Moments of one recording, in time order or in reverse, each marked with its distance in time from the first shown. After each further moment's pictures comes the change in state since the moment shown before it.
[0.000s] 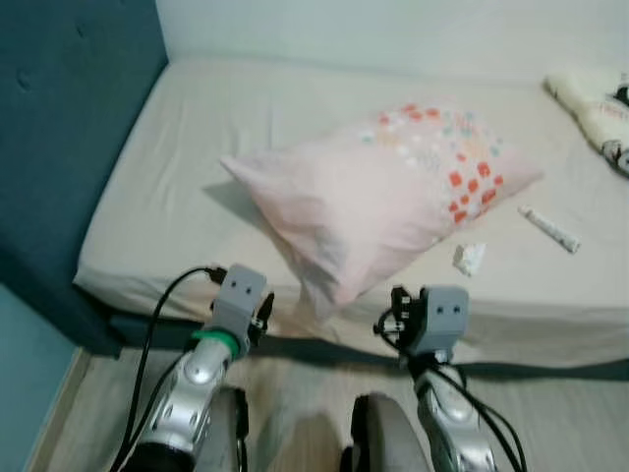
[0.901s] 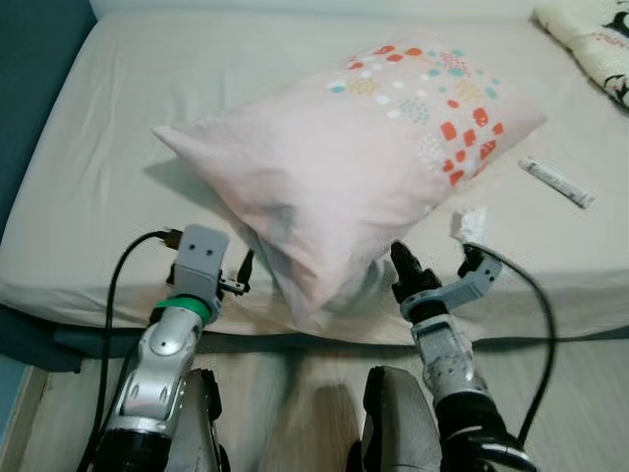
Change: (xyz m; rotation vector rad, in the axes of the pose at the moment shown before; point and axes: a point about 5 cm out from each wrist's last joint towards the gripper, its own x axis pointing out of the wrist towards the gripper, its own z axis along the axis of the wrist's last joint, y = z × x) left arm -0.014 0.050 0.046 -0.025 -0.148 0.165; right arm 0.070 -0.008 0.036 1.064 -0.126 0.208
